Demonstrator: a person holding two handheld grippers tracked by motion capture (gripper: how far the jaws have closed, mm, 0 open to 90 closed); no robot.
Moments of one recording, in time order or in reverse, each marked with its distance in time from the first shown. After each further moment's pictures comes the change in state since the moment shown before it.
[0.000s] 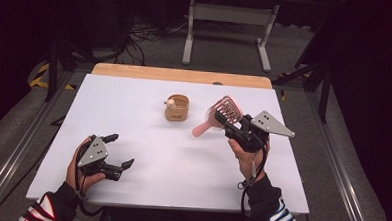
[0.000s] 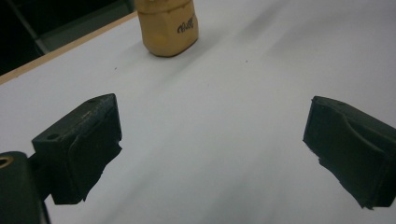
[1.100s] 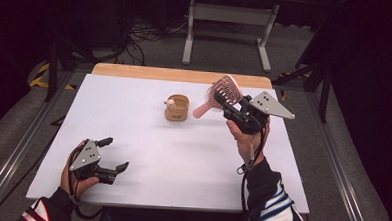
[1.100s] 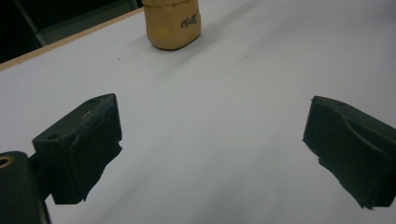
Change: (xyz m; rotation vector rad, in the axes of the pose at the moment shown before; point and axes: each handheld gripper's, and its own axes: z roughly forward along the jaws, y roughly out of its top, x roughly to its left) left arm 0.002 -0.010 -0.009 -0.030 -0.002 -0.046; right arm -0.005 0.040 0.025 -0.049 -0.033 -0.075
